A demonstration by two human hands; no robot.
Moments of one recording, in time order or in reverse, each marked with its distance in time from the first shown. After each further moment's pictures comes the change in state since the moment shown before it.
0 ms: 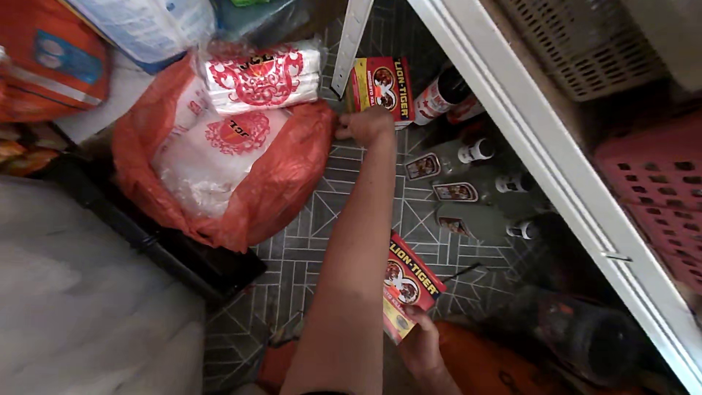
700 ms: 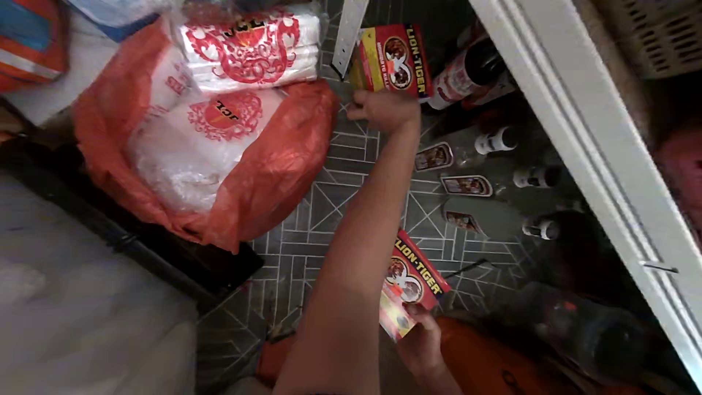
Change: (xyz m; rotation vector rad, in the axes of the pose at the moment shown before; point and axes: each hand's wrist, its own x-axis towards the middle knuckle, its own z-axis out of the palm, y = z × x) left_hand -0.011 -0.008 0.014 0.067 -0.015 0.138; right_hand 0.002 0.006 -0.002 0.056 -0.045 0.024
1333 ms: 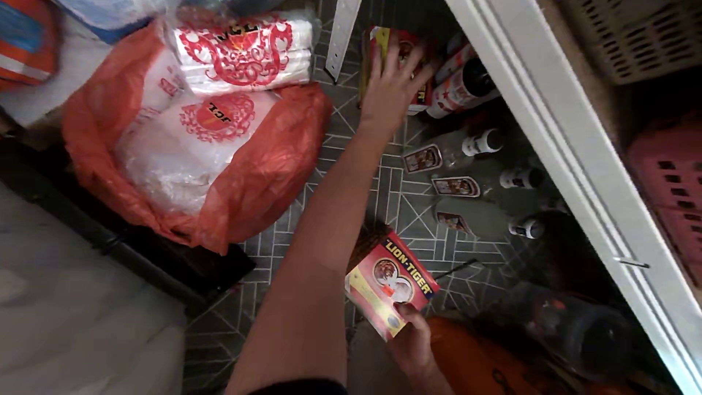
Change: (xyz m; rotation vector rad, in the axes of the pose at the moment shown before) left_hand 0.042 -0.006 -0.010 0.944 -0.305 1.472; right_hand 0.000 -0.002 -0.003 -0.030 0.059 0.023
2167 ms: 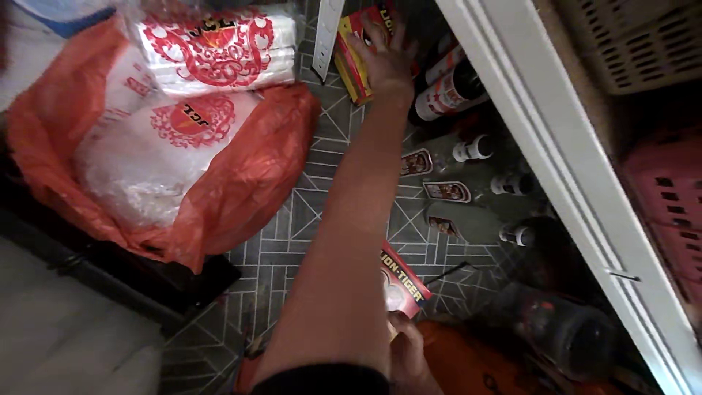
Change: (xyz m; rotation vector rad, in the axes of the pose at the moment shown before) left_hand 0.081 -0.011 0.031 0.294 -0.354 -0.364; right_hand -0.027 -0.054 0.095 -0.257 0.185 0.070
